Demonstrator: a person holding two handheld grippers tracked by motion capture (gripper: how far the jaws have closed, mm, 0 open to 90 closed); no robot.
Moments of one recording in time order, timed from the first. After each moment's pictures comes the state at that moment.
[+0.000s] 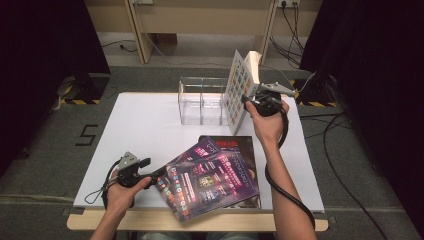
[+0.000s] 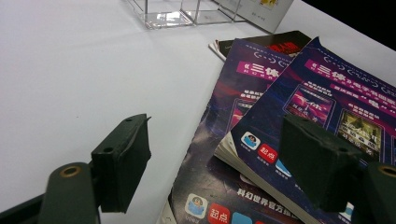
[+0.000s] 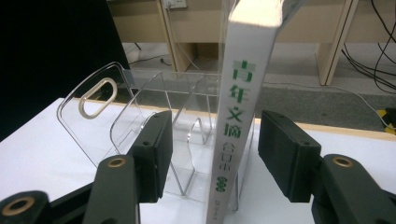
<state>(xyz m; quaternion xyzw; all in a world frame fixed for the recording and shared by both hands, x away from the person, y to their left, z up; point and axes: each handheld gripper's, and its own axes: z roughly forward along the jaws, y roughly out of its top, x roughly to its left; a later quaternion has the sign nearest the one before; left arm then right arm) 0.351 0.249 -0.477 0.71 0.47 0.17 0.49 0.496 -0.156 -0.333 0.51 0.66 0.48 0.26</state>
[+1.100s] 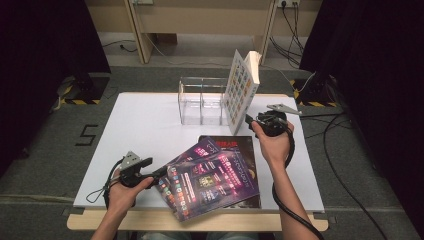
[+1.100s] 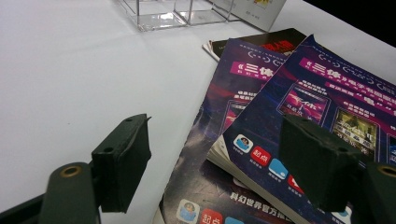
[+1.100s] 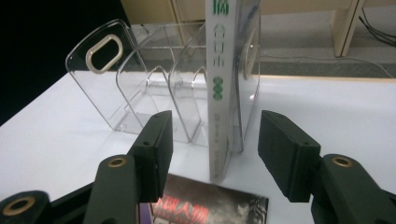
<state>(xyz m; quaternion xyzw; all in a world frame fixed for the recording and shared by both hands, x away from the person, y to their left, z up) 0.352 0.242 -0.474 0.72 0.45 0.18 0.49 0.458 -0.175 -0.371 0.53 0.67 0.47 0.22</state>
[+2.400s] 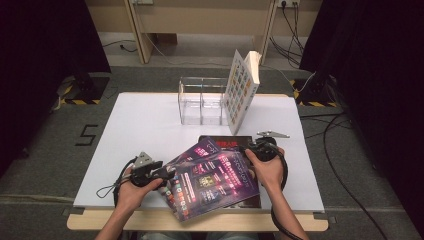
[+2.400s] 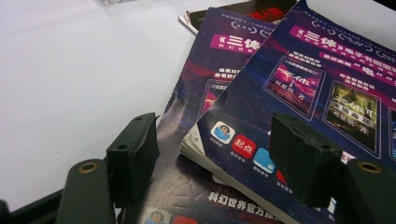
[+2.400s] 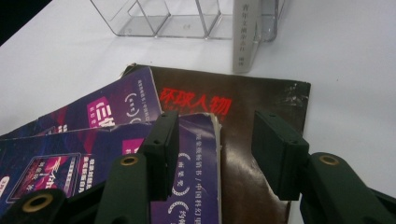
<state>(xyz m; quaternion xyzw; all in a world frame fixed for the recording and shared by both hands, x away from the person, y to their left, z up) 0.361 0.220 -0.485 0.76 0.44 0.15 0.46 0.429 -0.169 -0.445 0.54 0.72 0.41 0.13</state>
